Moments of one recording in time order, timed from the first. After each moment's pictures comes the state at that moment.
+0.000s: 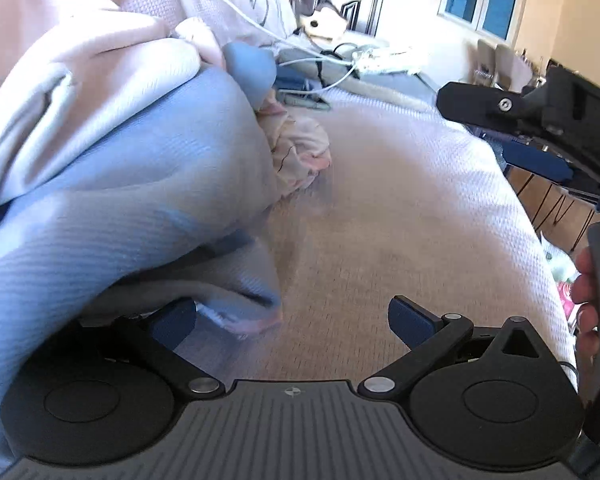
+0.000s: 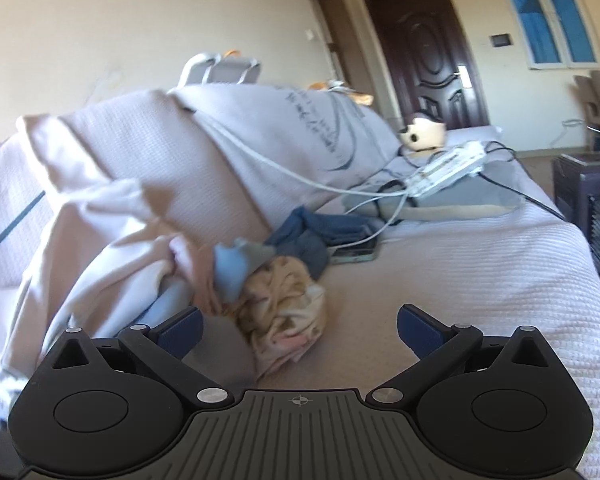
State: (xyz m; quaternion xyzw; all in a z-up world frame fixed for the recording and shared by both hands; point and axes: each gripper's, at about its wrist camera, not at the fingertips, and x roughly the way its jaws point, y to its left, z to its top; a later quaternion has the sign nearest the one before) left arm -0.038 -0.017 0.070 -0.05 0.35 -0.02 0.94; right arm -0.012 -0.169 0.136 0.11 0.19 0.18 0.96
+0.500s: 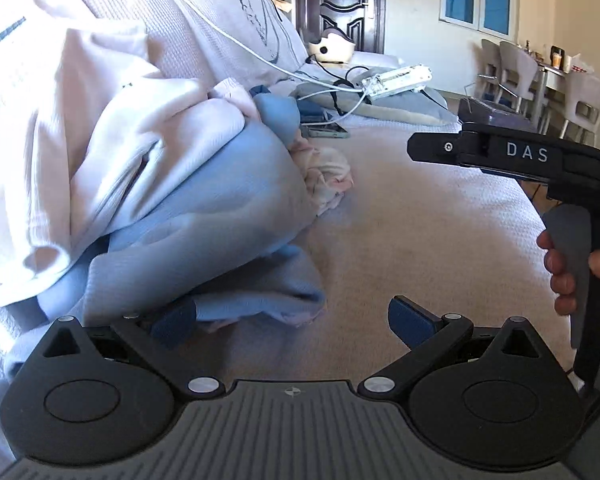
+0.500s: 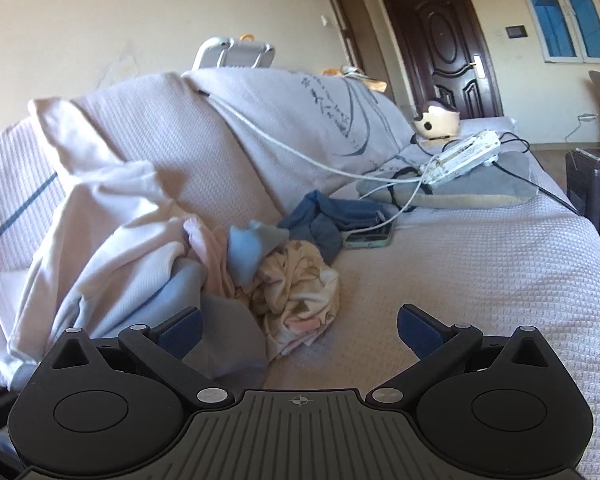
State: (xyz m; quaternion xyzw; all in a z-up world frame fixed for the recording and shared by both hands) left arm -0.091 0.001 0.095 0.00 0.32 0.01 0.95; right arm -0.013 -0.164 0.129 0.09 0.21 0.20 0.95
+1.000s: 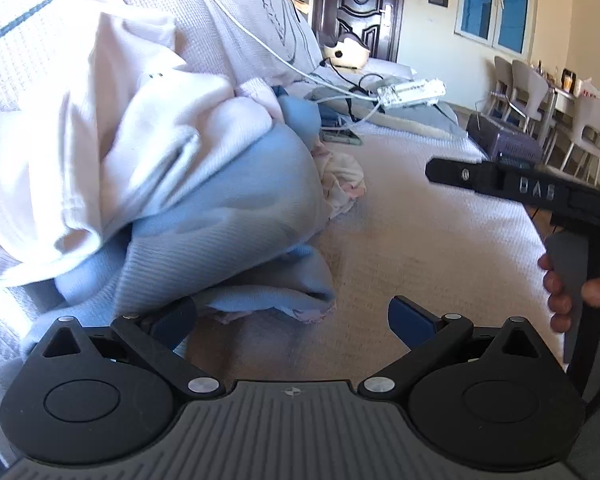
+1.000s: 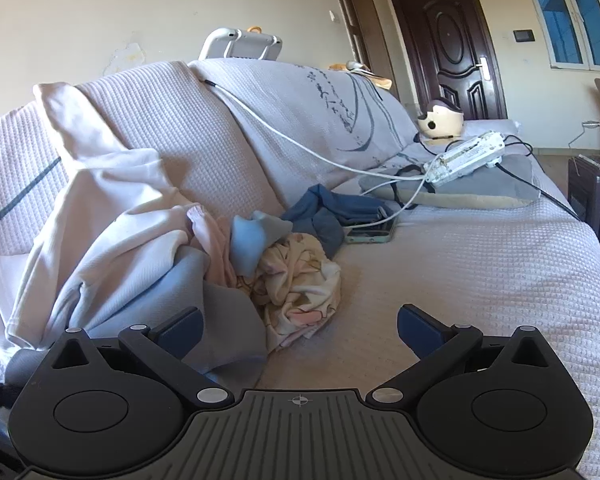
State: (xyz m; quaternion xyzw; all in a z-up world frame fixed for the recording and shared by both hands) left arm -0.119 0.027 0.117 -0.04 0.32 0.03 0.95; right arm -0.018 -0.161 0.129 0.08 0.21 0.20 0.95
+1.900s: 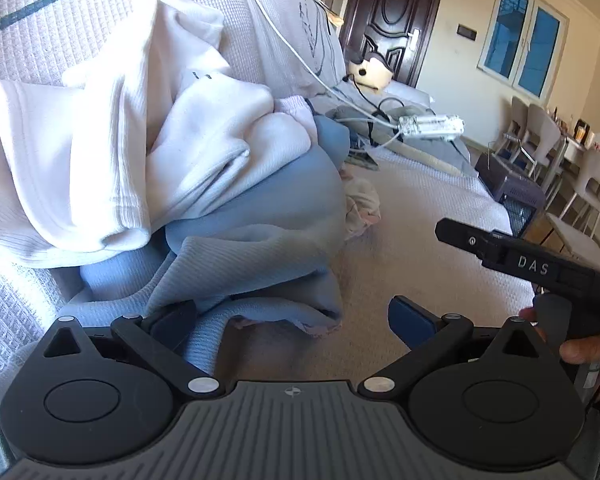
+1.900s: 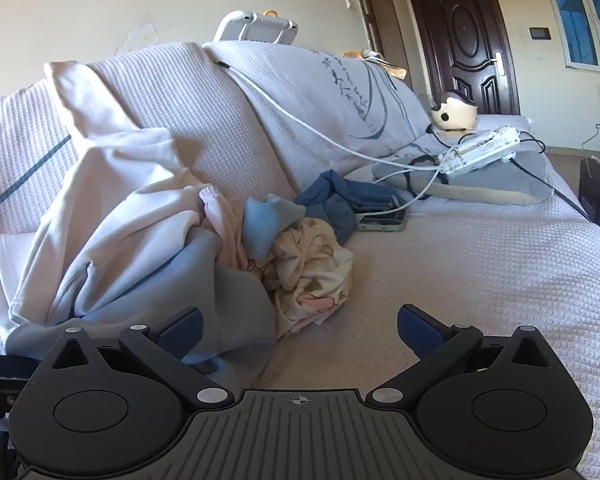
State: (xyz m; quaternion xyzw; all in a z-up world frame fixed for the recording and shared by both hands) left arm -0.132 0.057 0.132 -0.12 0.29 0.04 0.95; right arm -0.016 -0.153 0.128 0.06 0.23 0.21 0.95
